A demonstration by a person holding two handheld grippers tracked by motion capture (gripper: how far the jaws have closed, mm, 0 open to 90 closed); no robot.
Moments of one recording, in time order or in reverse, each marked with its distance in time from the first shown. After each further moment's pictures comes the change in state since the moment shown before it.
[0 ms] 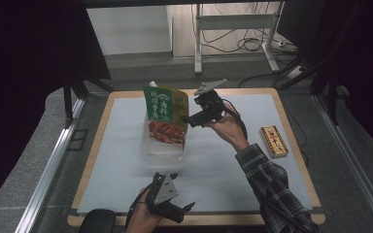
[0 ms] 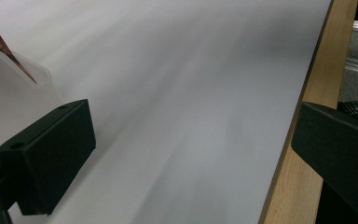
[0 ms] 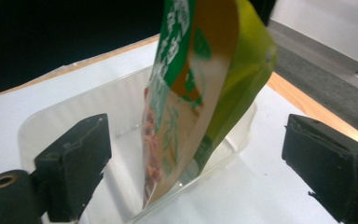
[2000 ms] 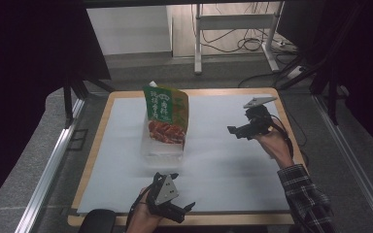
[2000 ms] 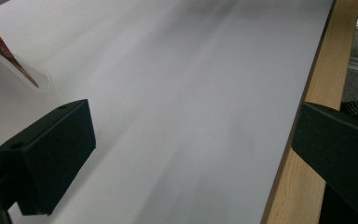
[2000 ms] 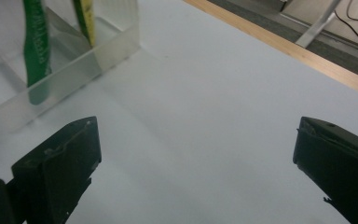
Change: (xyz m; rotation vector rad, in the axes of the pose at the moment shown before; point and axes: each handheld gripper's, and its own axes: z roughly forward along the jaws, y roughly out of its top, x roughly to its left) left arm -0.002 0.001 0.001 -0.004 0.010 0.008; right arm -0.053 -0.102 -0.083 0.118 -0.247 0.146
